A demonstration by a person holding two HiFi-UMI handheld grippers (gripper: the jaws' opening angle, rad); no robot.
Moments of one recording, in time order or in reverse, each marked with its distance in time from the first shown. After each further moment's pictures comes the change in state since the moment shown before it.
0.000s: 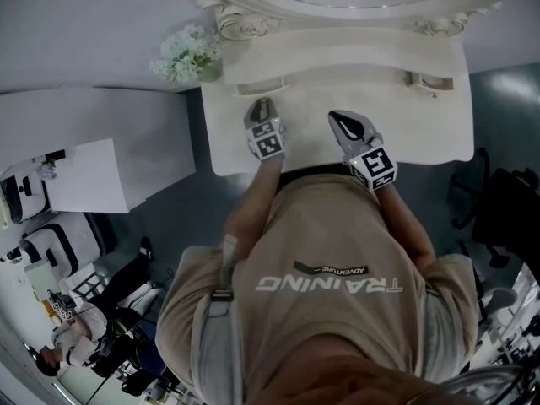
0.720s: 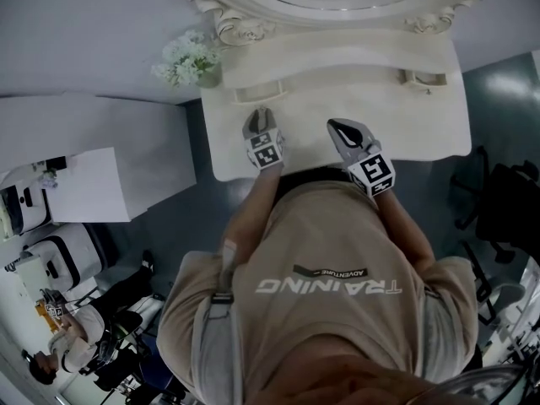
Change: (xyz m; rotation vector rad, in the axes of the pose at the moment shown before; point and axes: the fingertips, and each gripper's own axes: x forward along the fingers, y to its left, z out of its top) left arm -0.021 0.002 -0.014 -0.002 -0.032 -0.037; right arm -0.020 0.023 -0.008 -0.024 0.004 -0.020
